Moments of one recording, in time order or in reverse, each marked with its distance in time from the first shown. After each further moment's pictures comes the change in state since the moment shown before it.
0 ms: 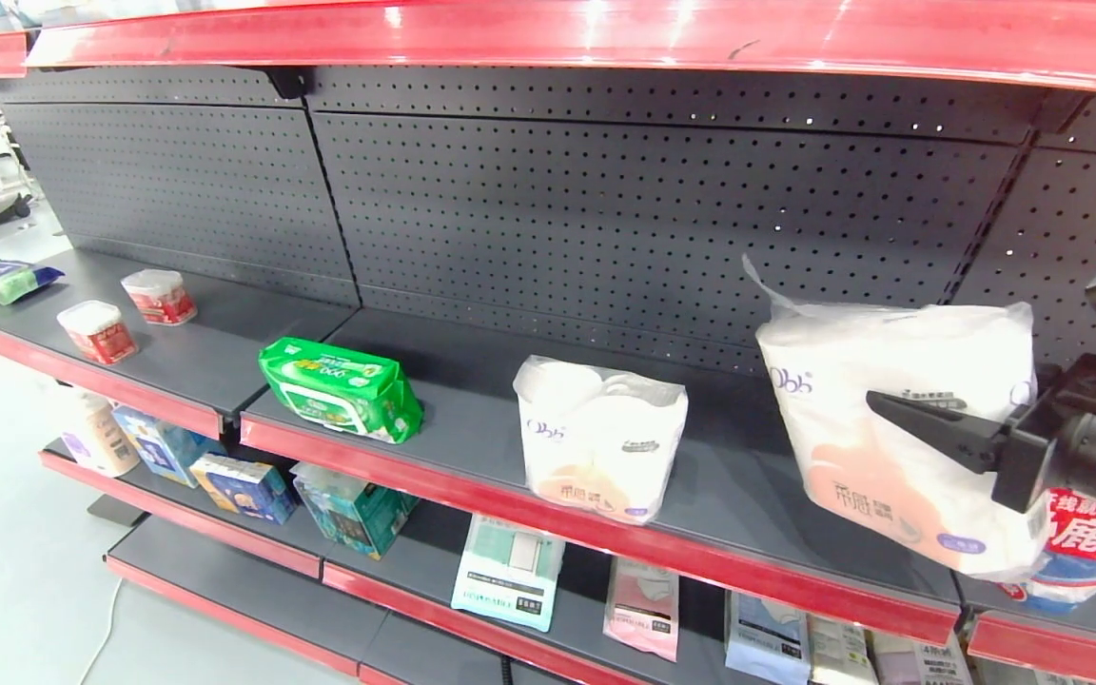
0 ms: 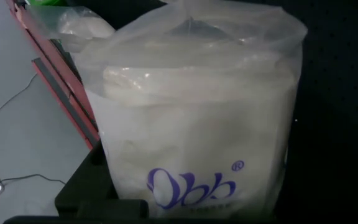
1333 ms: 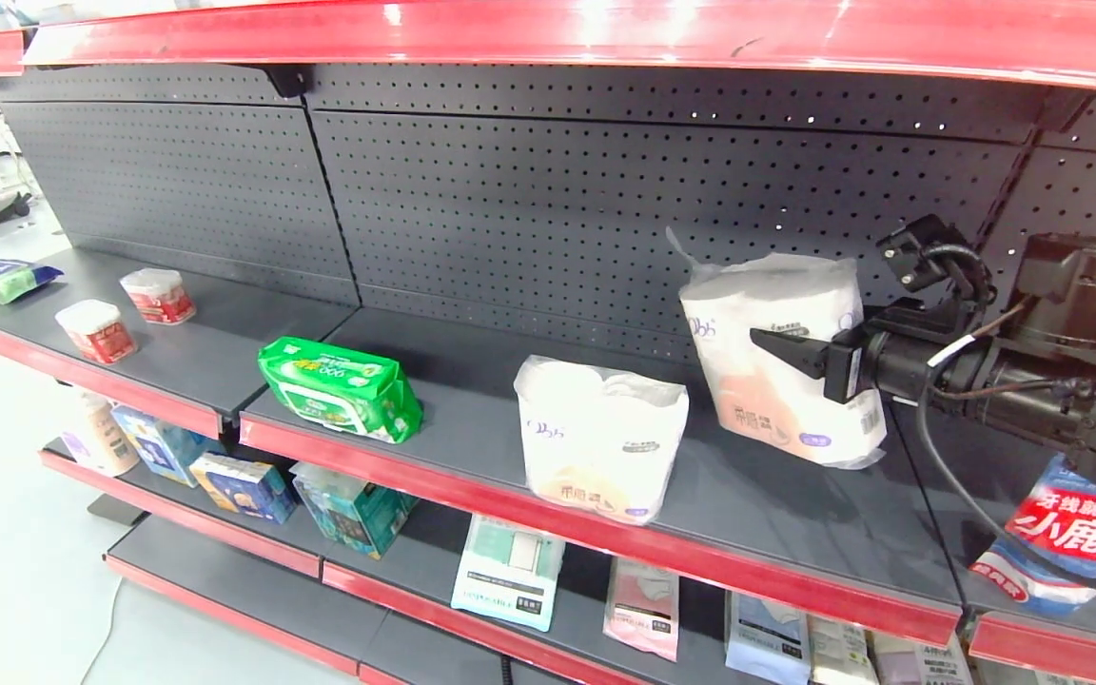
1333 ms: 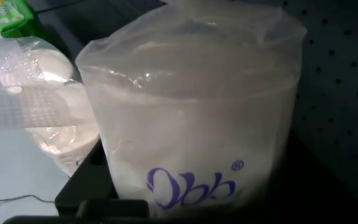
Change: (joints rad) left arm 0.000 0.000 0.000 0.000 0.001 0.000; right arm -0.001 0.444 -0.230 -0.240 0.048 0.024
